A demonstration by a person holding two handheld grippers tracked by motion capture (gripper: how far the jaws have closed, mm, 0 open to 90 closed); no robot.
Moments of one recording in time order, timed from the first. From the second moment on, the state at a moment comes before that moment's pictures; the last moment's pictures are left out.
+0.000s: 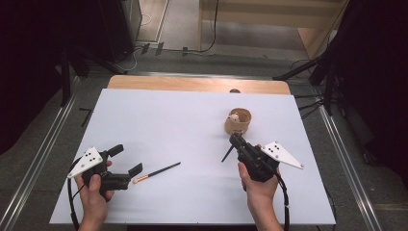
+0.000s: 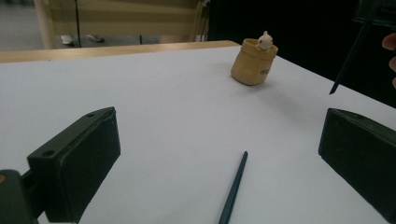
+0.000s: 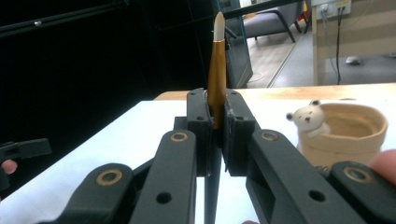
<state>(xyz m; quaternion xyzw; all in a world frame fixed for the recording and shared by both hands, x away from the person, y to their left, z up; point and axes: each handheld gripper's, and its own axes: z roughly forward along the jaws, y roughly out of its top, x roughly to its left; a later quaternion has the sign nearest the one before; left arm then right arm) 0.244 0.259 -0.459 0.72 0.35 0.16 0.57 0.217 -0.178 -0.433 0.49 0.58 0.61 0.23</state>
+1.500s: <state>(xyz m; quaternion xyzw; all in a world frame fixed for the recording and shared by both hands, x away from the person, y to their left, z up) 0.243 0.285 -0.462 0.71 0.37 0.19 0.57 0.291 -0.219 -0.402 0.47 0.56 0.59 0.34</state>
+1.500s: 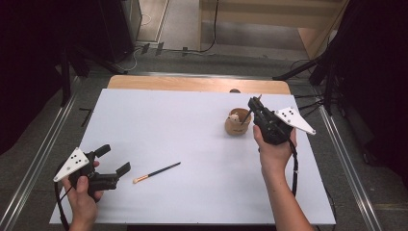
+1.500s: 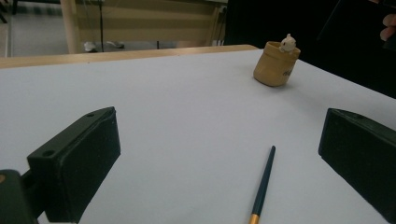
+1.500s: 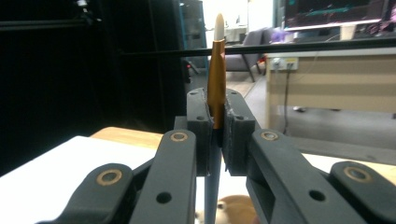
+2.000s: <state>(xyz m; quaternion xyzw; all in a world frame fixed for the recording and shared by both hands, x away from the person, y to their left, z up) 0.243 0.285 -0.463 0.71 0.37 0.18 0.57 0.308 -0.227 -0.410 0.47 0.55 0.59 0.37</state>
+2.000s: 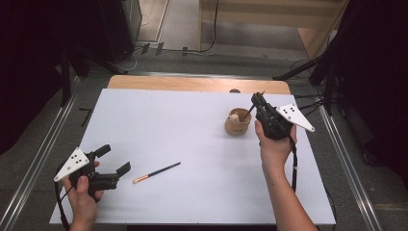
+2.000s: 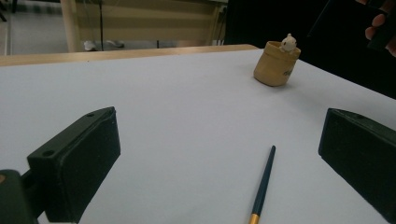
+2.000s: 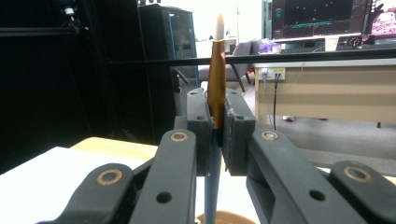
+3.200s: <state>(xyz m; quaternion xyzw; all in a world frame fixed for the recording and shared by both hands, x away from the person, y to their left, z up) 0.244 0.284 -0.463 0.71 0.37 0.18 0.58 0.346 -0.228 -0.447 0.49 0.57 0.55 0.36</state>
